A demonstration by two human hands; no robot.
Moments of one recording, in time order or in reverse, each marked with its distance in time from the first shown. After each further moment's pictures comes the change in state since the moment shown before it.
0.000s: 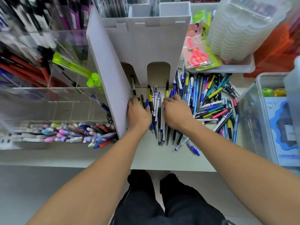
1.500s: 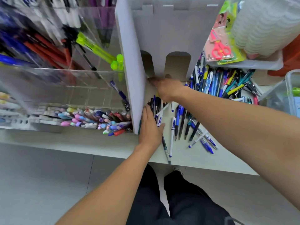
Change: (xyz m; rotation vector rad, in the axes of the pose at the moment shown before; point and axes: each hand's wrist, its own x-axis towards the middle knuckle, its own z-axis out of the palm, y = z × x) left_hand -0.059 -0.061 0.017 -0.064 -0.160 0.039; right_hand 0.087 -0.046 -0.010 -0.088 -0.184 -0.238
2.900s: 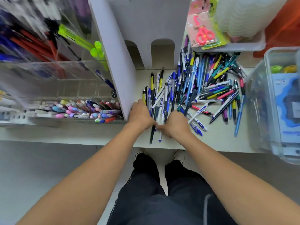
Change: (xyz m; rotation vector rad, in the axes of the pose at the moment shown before) left_hand -0.002 0.035 -0.034 0.321 -0.199 -0.118; right_hand -0.144 -0.036 0.091 0.697 -0.008 0.575
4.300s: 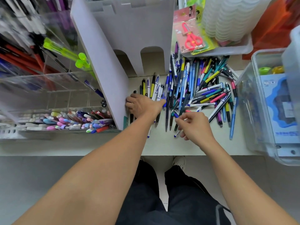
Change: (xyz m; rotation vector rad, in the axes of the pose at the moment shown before) left_hand 0.036 0.068 0.010 -0.020 0.245 -0.269; right_hand -0.033 0.045 -0.057 0.528 0.182 -0.022
